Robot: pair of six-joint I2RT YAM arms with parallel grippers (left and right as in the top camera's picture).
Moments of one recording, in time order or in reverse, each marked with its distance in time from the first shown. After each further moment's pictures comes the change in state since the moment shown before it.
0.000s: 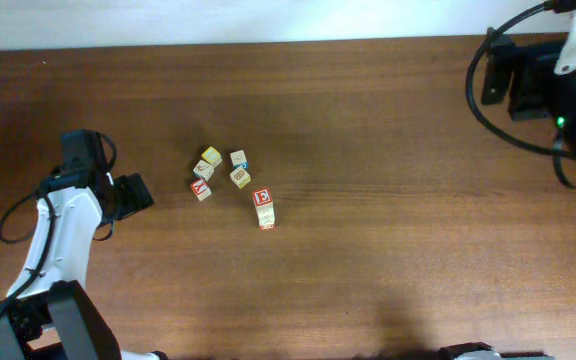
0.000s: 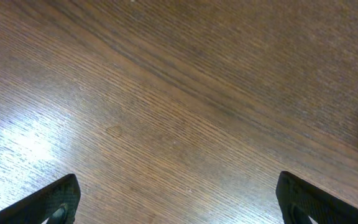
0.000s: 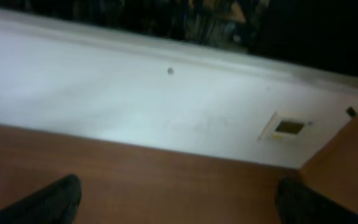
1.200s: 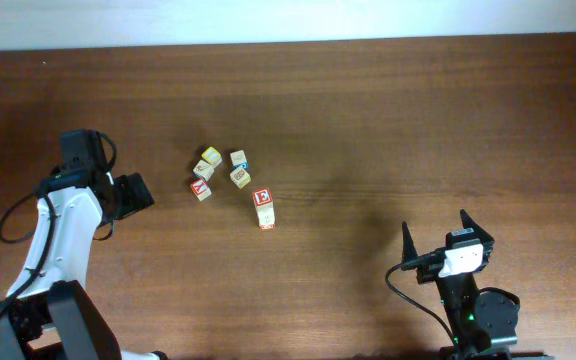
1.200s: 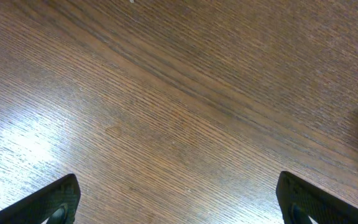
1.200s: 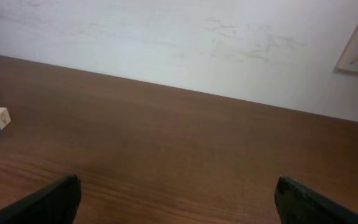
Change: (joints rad) left arm 0.000 0.000 0.002 0.000 0.000 0.000; right arm -0.027 -1.318 -2.065 0.941 -0.175 0.023
